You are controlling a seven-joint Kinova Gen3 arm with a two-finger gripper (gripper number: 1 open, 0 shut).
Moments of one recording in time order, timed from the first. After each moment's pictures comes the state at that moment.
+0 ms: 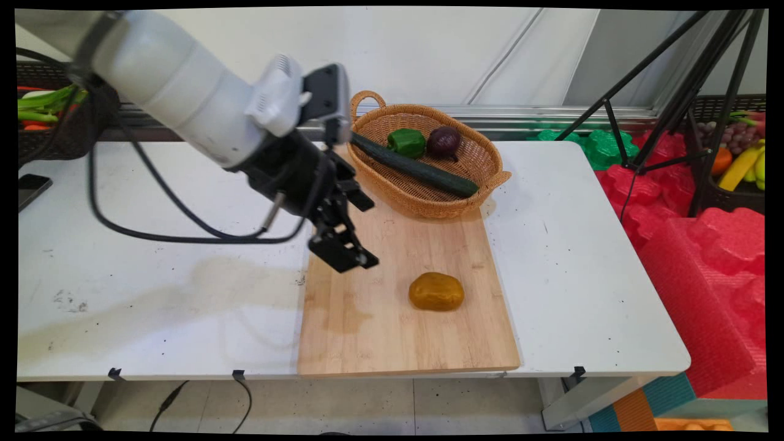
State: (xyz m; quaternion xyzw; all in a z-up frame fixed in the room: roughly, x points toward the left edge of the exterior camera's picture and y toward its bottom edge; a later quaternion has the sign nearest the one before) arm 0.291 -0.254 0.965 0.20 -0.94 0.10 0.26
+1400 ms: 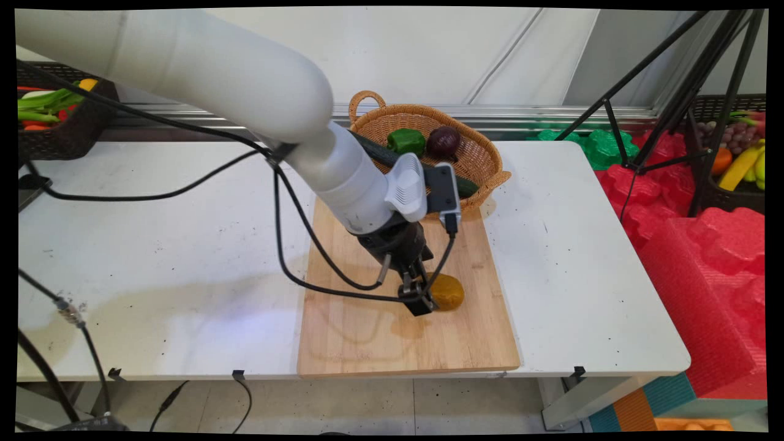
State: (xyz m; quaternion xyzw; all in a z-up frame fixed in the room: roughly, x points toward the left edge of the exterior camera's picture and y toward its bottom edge) arm 0.191 -0.318 0.850 0.18 -0.96 0.07 0.22
